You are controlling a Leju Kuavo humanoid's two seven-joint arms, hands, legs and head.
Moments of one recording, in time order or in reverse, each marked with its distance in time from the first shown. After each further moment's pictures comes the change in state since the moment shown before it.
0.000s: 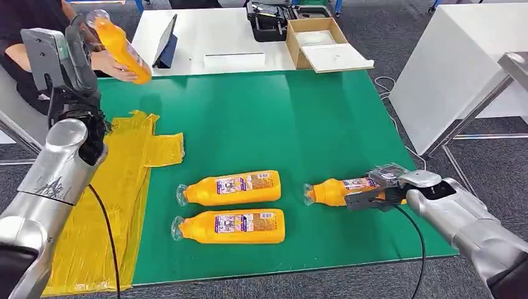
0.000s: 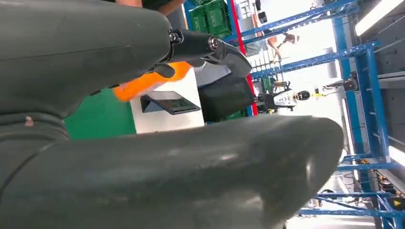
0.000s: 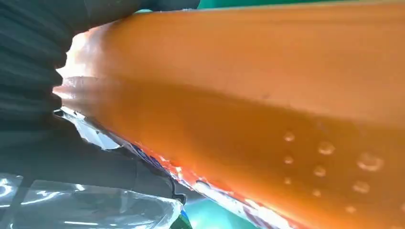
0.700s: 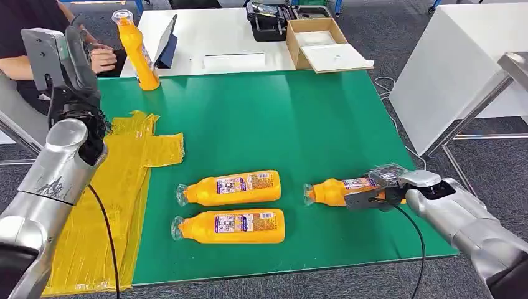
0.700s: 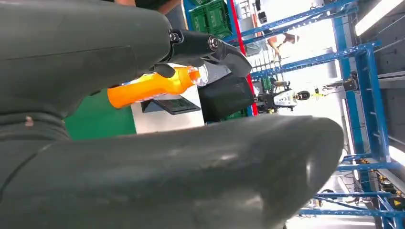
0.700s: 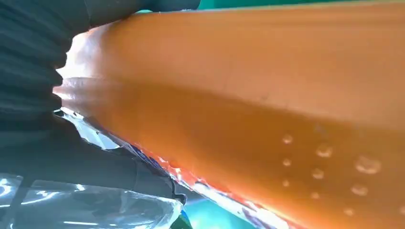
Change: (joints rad) left arm -0.001 0.000 -0.001 0.002 0.000 0.000 0.000; right arm -0.003 0.002 0.000 0.005 0.000 0.000 0.000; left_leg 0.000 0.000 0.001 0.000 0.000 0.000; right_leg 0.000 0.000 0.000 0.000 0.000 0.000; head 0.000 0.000
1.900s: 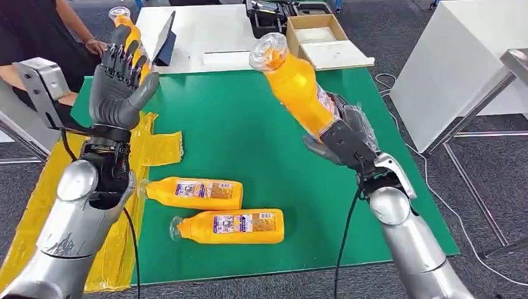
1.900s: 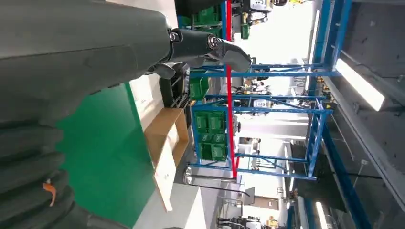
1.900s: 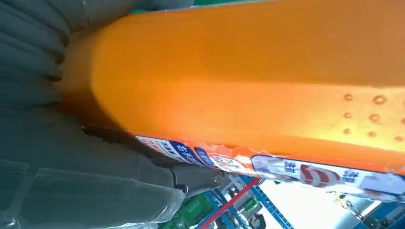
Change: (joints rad) left arm 0.287 -0.112 0.032 -0.578 0.061 -0.145 0.150; right arm 0.369 0.366 -0.727 -0.834 -0.342 -0.330 0.153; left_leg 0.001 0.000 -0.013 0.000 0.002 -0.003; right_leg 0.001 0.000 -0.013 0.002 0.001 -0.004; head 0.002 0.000
